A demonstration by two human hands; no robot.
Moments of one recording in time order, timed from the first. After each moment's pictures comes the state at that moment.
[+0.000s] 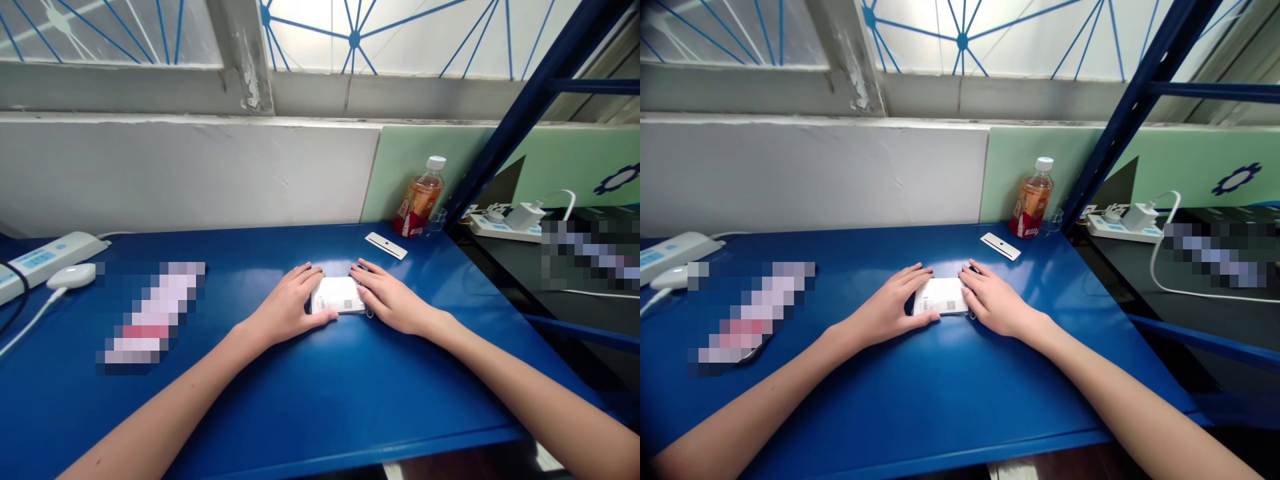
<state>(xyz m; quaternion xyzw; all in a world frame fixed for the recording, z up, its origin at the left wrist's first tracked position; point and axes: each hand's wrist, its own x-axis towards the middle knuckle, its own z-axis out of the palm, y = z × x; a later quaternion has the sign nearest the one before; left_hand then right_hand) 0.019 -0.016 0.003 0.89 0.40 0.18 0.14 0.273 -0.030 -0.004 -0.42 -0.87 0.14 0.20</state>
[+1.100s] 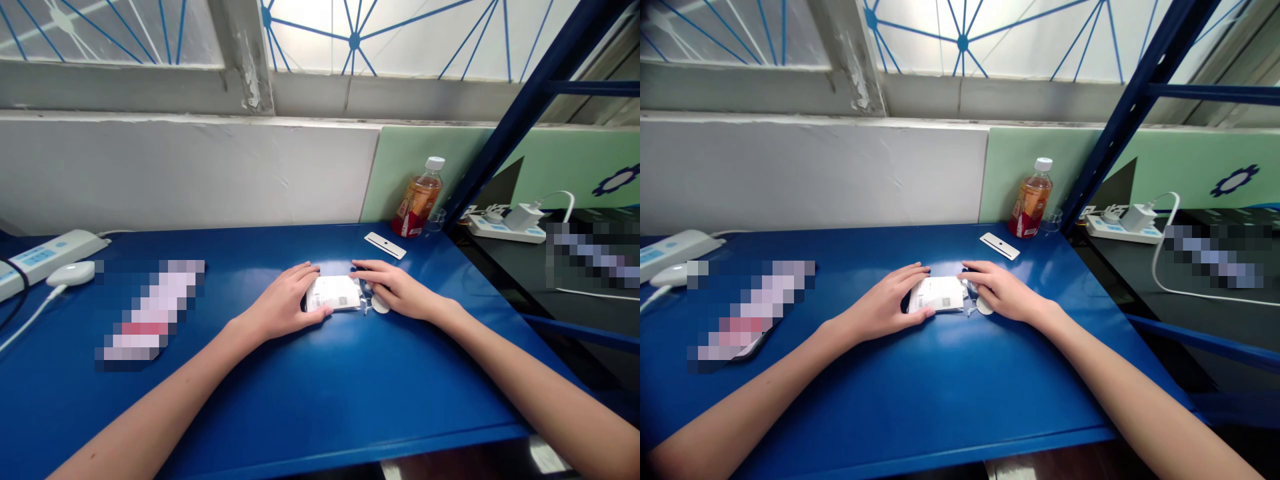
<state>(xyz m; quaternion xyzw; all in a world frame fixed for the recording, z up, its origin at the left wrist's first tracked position) 0.014 -0.013 0.008 0.90 0.39 0.13 0.12 0.302 -0.011 -0.005 -0.37 -0.89 0.14 0.25</state>
